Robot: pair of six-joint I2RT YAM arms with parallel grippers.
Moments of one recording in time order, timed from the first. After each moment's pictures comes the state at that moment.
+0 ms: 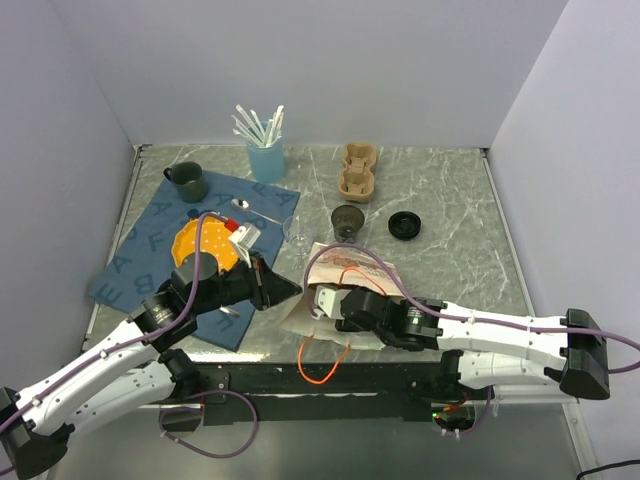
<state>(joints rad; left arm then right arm) -0.82 0.70 0.66 -0.14 0.31 -0.71 1.24 1.06 0.72 -0.56 0.56 -0.46</state>
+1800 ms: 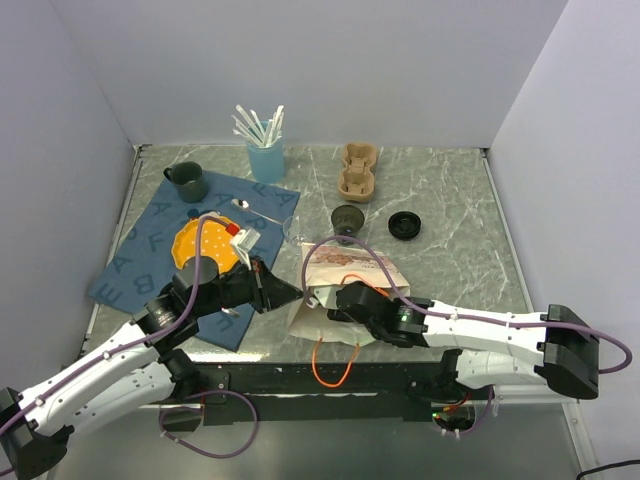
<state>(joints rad) -0.82 0.68 0.60 -0.08 0.34 -0.80 1.17 1.13 0.63 -0.30 0.59 -0.48</state>
